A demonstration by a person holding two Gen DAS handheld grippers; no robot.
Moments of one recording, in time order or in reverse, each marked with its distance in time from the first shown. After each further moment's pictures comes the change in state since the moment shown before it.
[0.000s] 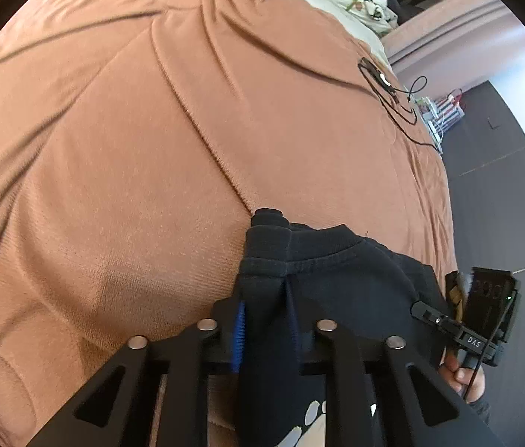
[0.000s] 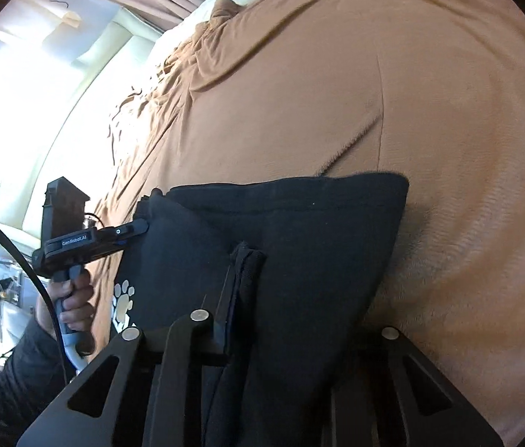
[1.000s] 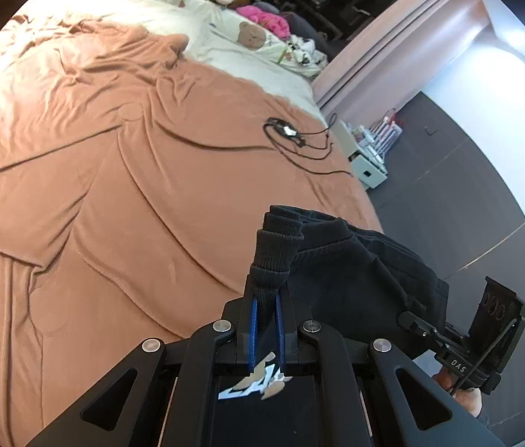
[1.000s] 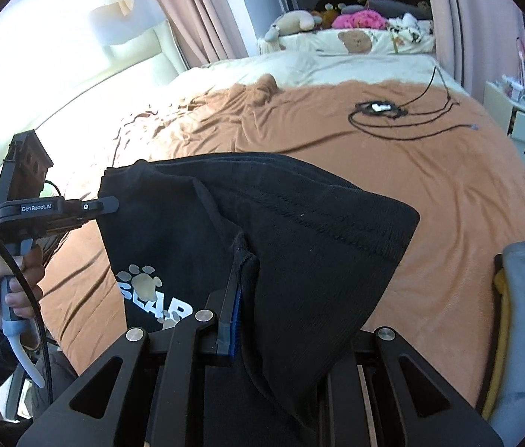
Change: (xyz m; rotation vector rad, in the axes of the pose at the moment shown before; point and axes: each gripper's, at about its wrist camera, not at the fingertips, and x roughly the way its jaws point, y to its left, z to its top) left arm -0.161 -0.085 -0.061 0.146 -0.222 -0.112; right arm -0.163 0.191 -0.128 -0.286 -0.260 -0.285
